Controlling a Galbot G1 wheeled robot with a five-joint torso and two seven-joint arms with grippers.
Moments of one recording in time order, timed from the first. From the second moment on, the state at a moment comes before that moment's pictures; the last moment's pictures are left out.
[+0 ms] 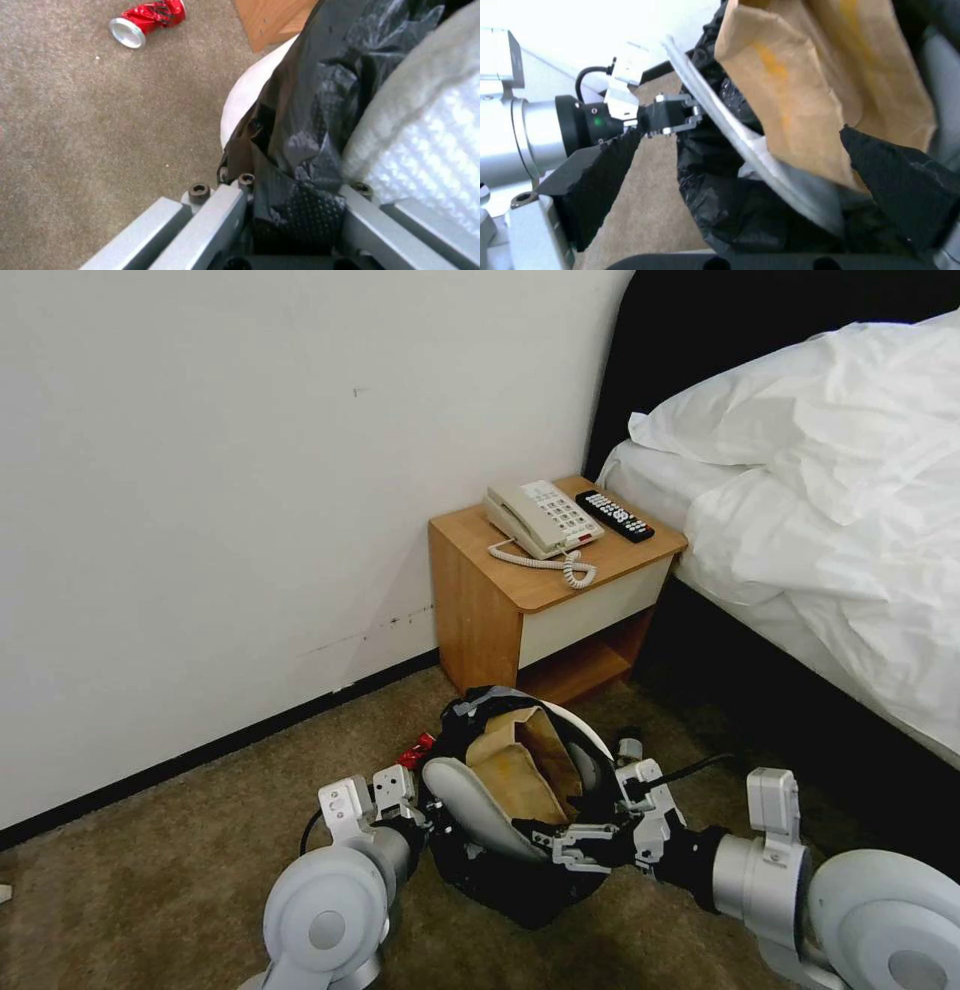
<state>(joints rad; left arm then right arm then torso) 1.32 -1.32 -0.17 -2.30 -1.21 0.74 -0.98 -1.50 0.55 0.50 2.50 1.49 -0.58 0.22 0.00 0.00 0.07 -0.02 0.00</state>
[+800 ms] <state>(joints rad) 1.37 -1.27 -0.21 -2.36 -1.21 0.74 -0.95 -1.50 0.54 0.65 2.50 1.42 -0.46 0.10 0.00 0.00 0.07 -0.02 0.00</state>
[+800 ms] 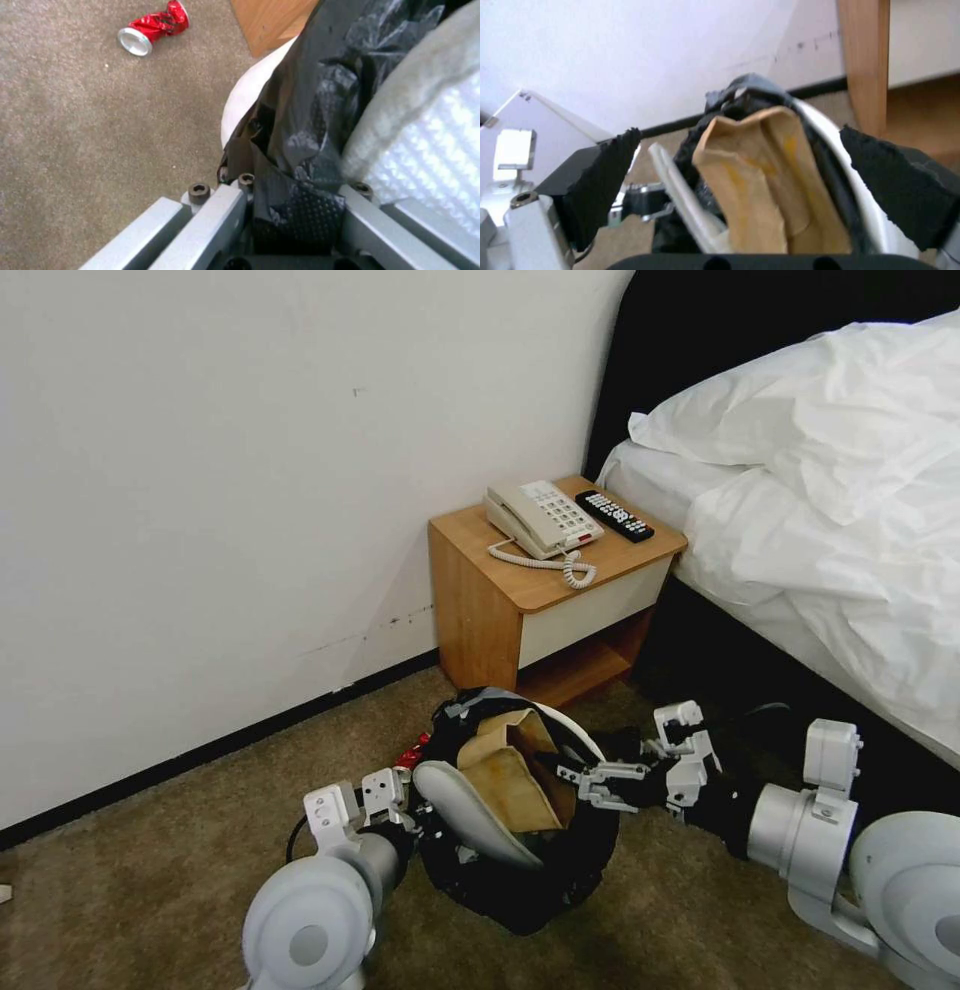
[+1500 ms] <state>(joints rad) 1.50 -1.25 -0.29 -2.46 -1.11 0.74 -0.87 -1.52 0.59 0.63 2.50 1.17 -0.27 -0.10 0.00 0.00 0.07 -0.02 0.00</state>
